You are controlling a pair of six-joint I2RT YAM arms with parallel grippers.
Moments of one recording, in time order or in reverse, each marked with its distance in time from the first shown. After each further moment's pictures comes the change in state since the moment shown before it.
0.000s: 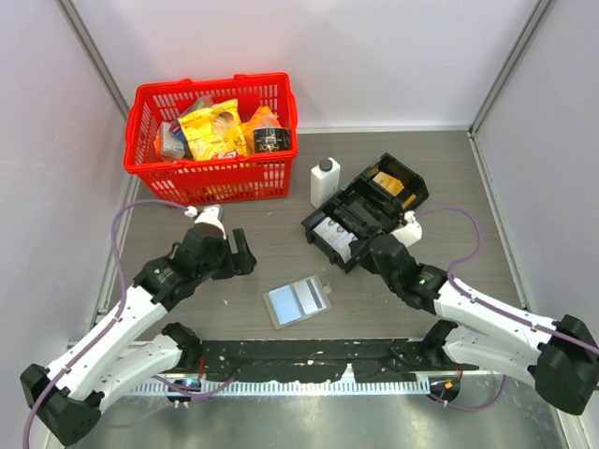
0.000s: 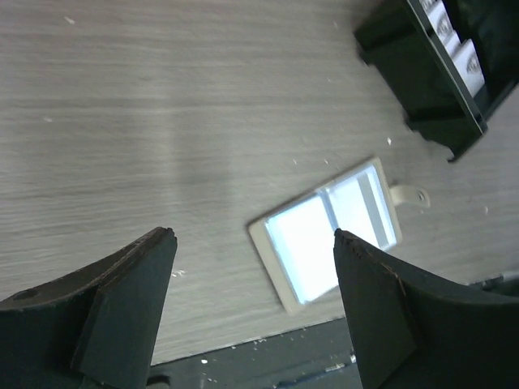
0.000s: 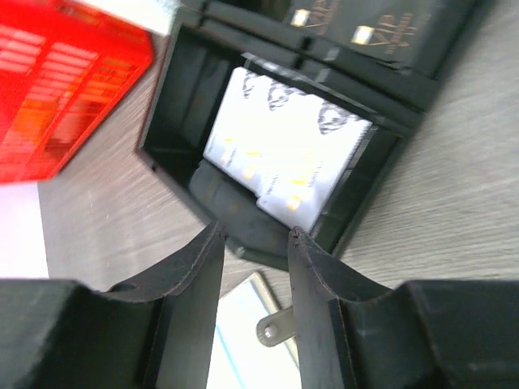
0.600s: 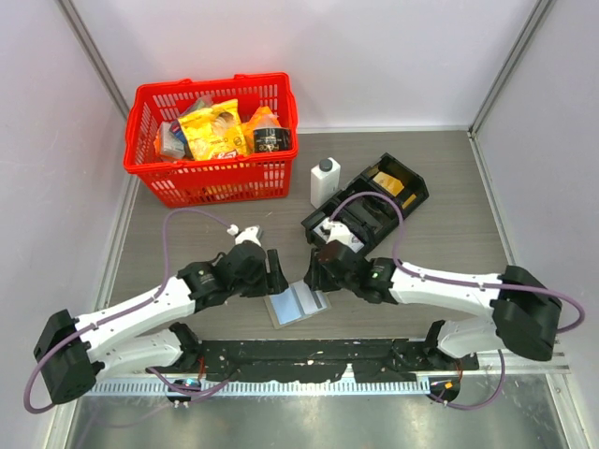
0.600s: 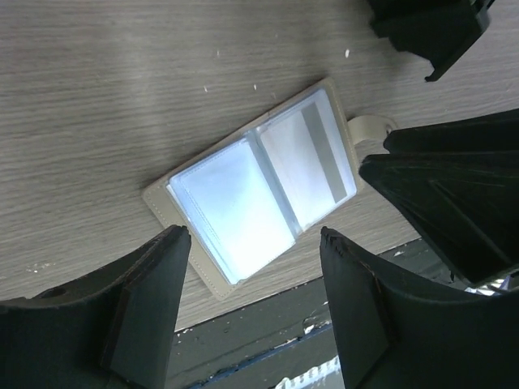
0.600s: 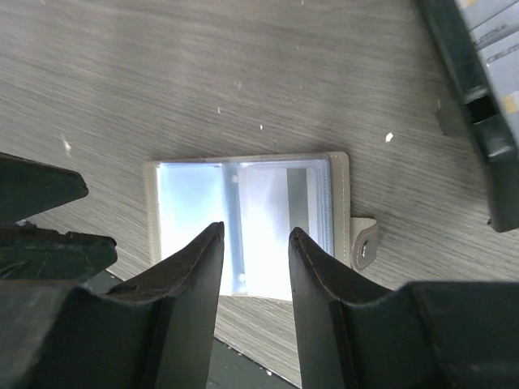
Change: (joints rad) left arm -0.292 0.201 -0.113 0.219 0.042 -0.259; right arm 0.259 0.332 0.245 -0.036 -0.273 -0.365
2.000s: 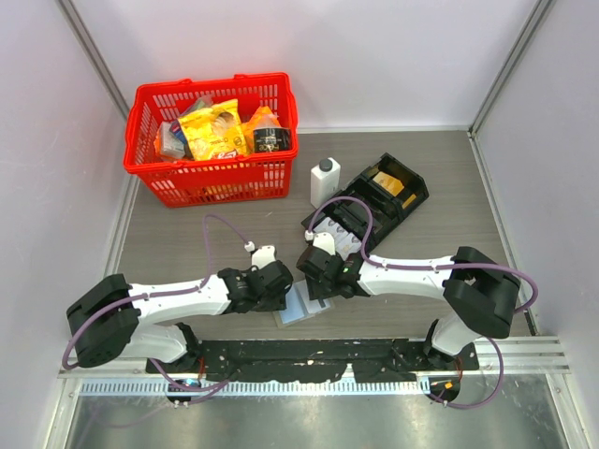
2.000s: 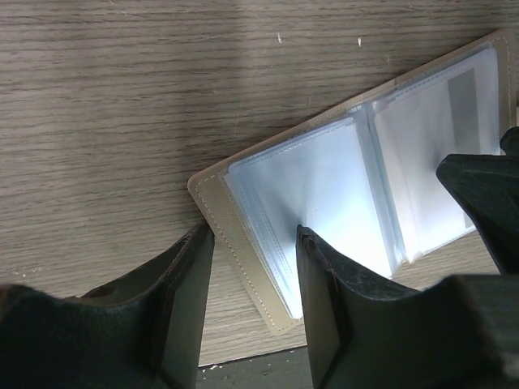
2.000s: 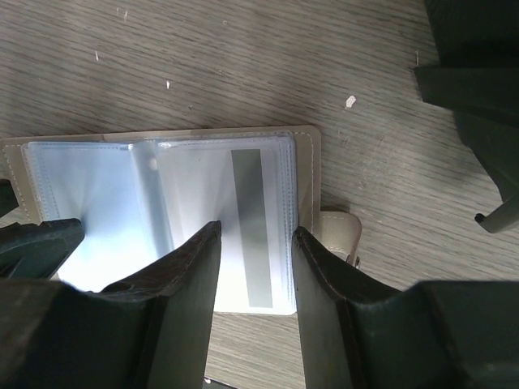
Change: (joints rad) left arm -0.165 0.299 -0.053 0.072 -0.160 -0.128; right arm 0.035 0.285 0.141 -0.198 0.032 -0.072
